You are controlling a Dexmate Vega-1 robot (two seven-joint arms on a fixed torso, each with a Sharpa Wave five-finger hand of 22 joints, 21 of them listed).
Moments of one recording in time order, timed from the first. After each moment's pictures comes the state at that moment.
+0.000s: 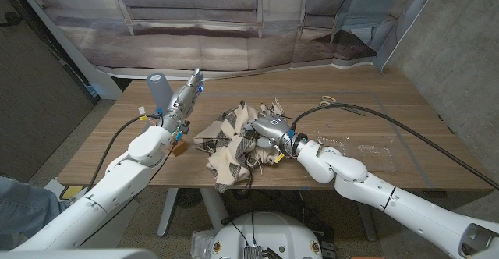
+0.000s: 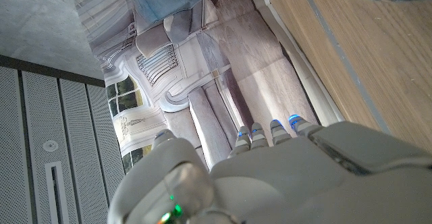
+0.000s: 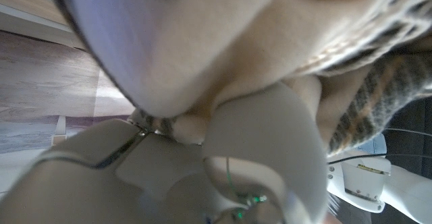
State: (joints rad) left arm 1.14 0.73 0.24 -1.78 -0.58 -0.21 0.12; left_hand 0.35 0.08 -0.11 0.06 0.37 -0.09 0.05 0.20 0.18 -0.11 0.05 0.20 0.18 -0.15 0.08 0.19 0.18 -0.17 0.04 0.20 0.18; right arm -0.87 -0.69 -0.82 -1.83 -0.85 0.03 -0.18; right_hand 1.22 0.05 0.25 -0.16 0.20 0.79 -0.21 0.57 0.44 0.65 -0.15 0.50 0.50 0.93 -0.08 0.47 0.64 1.05 -0.18 0.82 0.33
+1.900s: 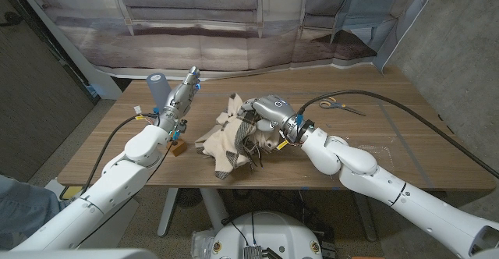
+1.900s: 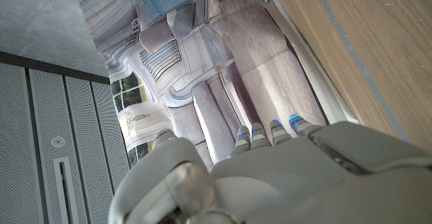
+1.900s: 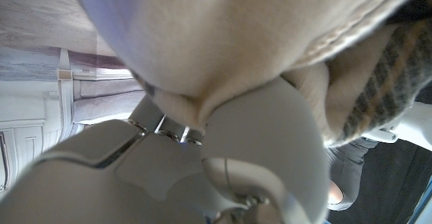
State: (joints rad) left arm 1.16 0.74 0.22 -1.79 -0.58 -0.23 0.12; left_hand 0.36 0.09 -0.12 0.07 0.37 -0.09 0.05 0.20 0.18 -0.11 0.05 0.20 0.18 -0.15 0.08 0.19 0.18 -0.17 0.04 0.20 0.18; right arm -0.90 -0.70 -0.72 -1.97 -0.85 0.08 -0.24; right_hand 1.25 0.03 0.26 -0.15 0.18 0.82 -0.20 0.60 0.50 0.70 -0.16 0.49 0.64 0.98 -0.08 0.50 0.76 1.02 -0.15 1.01 0.34
